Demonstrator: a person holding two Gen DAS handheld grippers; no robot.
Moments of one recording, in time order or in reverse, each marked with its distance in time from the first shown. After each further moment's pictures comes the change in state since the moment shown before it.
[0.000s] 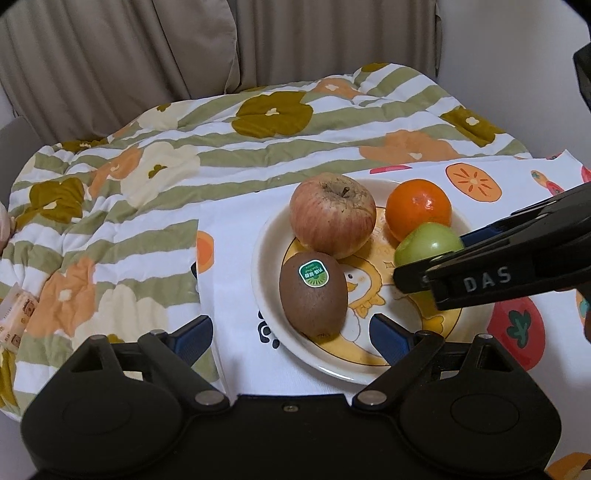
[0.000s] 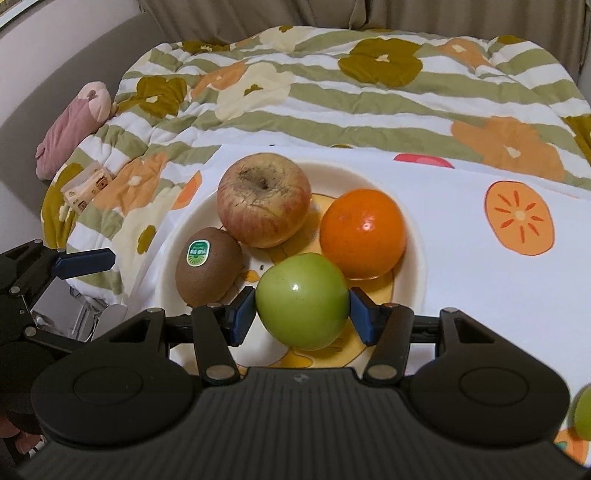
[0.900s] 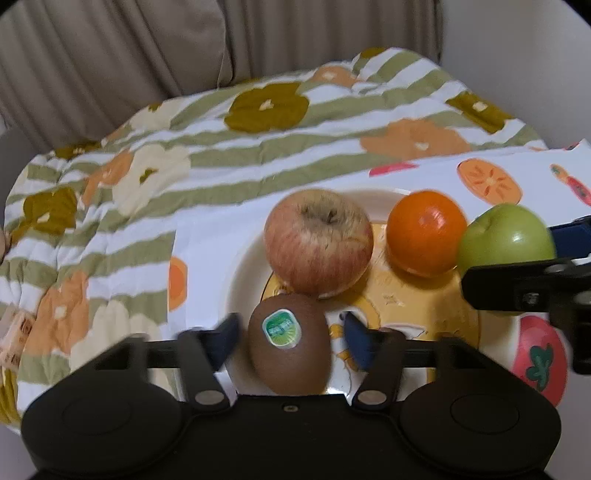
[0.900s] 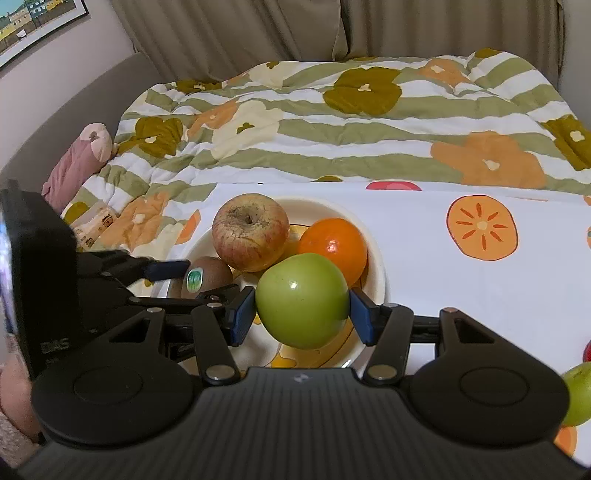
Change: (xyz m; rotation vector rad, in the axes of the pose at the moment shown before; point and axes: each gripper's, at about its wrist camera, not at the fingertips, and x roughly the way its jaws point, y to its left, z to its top) left arm 0.037 -0.021 0.033 0.042 0.020 0.036; right arm -0.047 -0.023 -0.005 0.074 -0.114 -0.002
